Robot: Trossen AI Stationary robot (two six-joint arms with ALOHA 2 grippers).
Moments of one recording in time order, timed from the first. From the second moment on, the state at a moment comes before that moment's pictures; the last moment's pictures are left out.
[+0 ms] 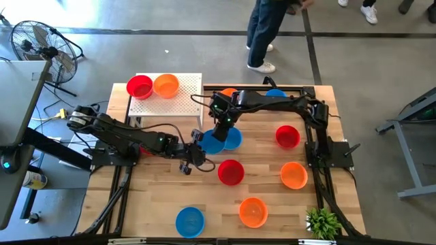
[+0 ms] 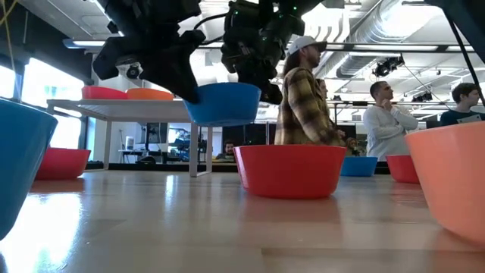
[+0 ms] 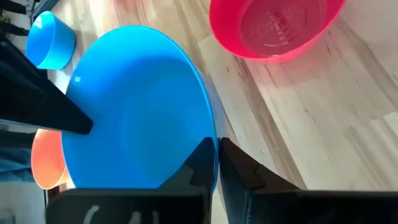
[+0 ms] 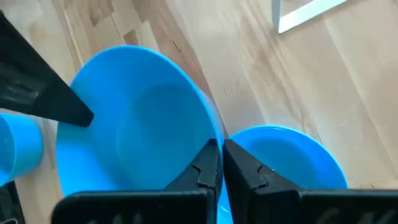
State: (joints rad) left arm -0.22 1.44 0.96 -0.37 -0.38 0.43; right arm -0.24 2.00 1.74 -0.86 -0.30 0.28
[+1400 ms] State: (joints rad) left arm 0.38 1.36 1.30 -0.78 -0.14 0.37; right arm -0.04 1.28 1.02 -0.38 -0.12 0.20
